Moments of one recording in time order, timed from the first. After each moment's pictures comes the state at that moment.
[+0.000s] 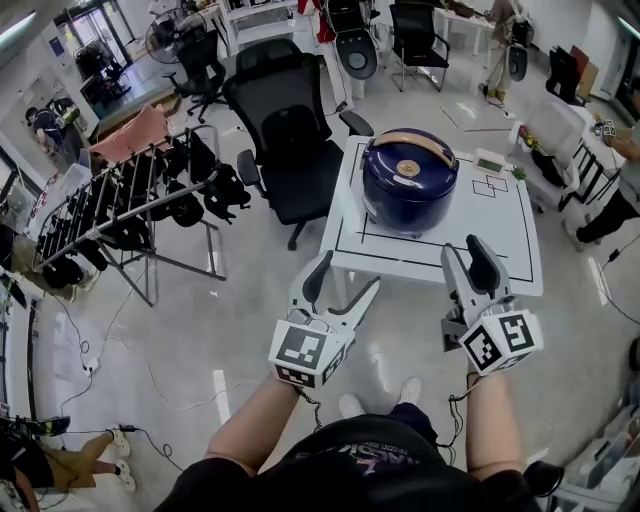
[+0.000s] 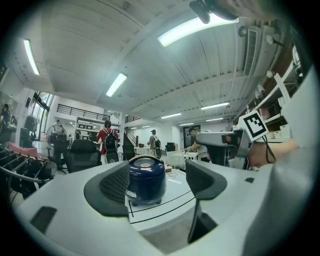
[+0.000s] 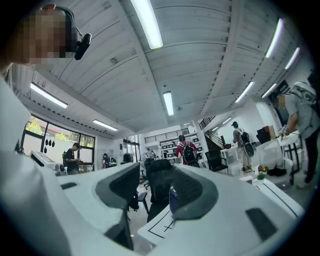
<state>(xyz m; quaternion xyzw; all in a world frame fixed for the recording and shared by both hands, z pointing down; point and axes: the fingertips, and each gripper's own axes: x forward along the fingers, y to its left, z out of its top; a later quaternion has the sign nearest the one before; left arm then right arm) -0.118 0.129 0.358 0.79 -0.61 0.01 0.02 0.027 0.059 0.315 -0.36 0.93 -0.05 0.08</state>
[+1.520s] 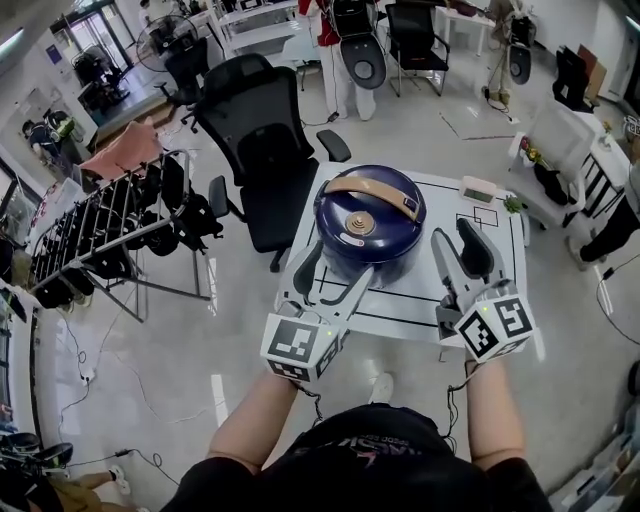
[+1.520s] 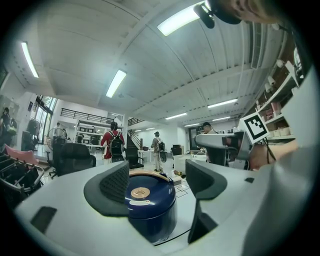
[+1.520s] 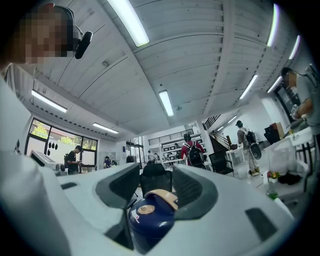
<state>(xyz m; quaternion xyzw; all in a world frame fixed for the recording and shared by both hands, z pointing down) -0.067 -0.089 0.341 0.77 -0.63 0.01 0.00 0.072 -0.166 0.304 -0.33 0.94 -0.05 0.09</state>
